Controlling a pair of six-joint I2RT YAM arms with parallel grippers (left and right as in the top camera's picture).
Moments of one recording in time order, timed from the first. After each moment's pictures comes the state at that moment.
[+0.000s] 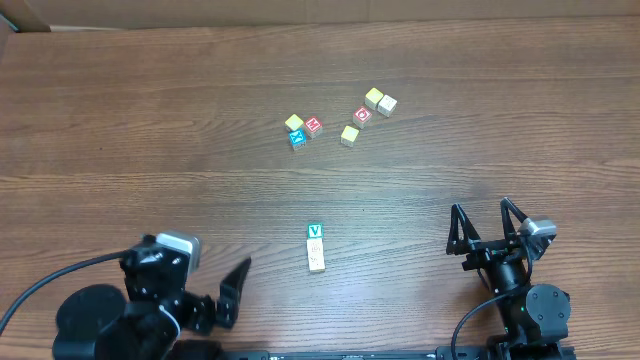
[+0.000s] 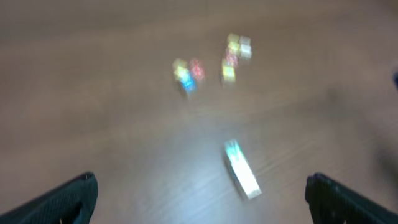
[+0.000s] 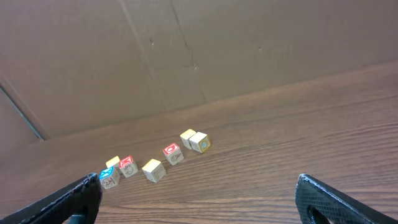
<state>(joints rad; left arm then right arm) -0.03 0.49 1.10 -1.16 0.29 0.07 0.09 0.01 0.02 -0.03 -0.12 0.33</state>
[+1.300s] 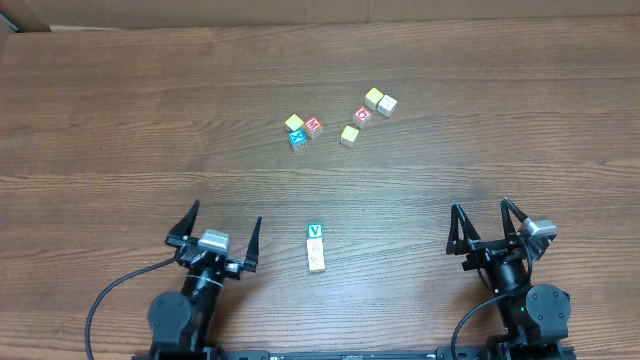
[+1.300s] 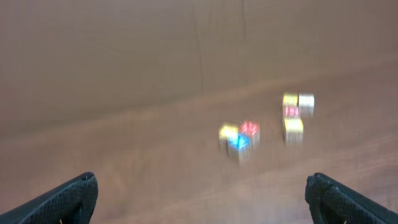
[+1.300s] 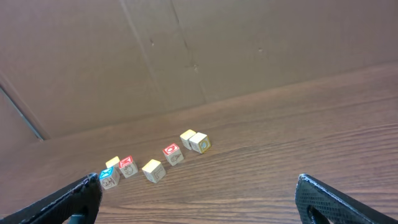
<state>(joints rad) -0.03 0.02 0.01 -0.06 0.20 0.13 0.09 0.01 0.02 -0.02 -0.12 0.33</state>
